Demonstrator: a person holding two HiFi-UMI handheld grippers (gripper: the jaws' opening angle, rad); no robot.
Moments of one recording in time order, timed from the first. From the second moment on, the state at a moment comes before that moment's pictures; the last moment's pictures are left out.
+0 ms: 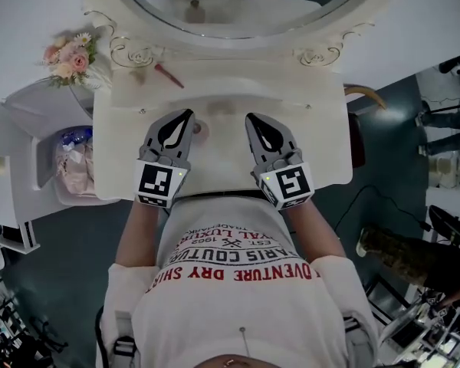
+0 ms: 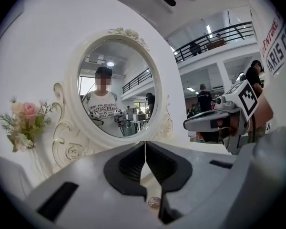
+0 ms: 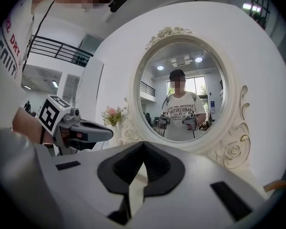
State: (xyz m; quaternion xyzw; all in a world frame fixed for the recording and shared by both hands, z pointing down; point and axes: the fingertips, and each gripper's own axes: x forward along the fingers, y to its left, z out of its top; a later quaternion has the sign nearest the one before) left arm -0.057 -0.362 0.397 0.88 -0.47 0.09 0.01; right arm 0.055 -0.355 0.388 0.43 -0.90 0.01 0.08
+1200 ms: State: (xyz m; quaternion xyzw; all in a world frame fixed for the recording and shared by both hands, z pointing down) left arm -0.070 -0.356 0.345 0.87 -0.49 0.05 -0.01; right arm 0.050 -0.368 0.352 0.44 -0.90 -0.02 0.05
